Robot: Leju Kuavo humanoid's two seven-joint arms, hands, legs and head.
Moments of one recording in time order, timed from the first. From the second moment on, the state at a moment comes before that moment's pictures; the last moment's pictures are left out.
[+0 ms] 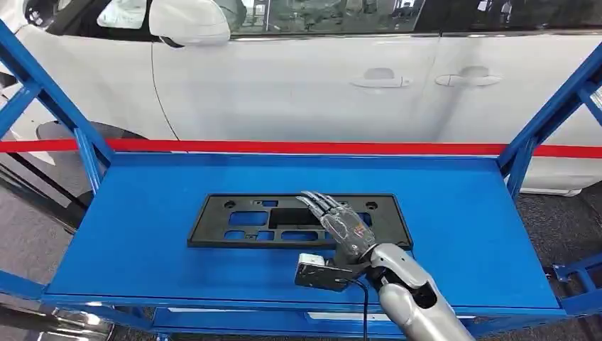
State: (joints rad) left arm -0.07 -0.11 1.11 -0.23 -0.82 -0.28 -0.11; right arm -0.24 -0.18 0.50 -1.61 0.84 0.11 -0.23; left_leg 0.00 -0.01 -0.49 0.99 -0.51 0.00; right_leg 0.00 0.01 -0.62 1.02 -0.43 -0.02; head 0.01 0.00
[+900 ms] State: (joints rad) left arm -0.07 -0.11 1.13 -0.23 -0.83 -0.29 -0.11; right arm -0.29 -0.14 0.45 -1.44 0.99 0.05 -0.18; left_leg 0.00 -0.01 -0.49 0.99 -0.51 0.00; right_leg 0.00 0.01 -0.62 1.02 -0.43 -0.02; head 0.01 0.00
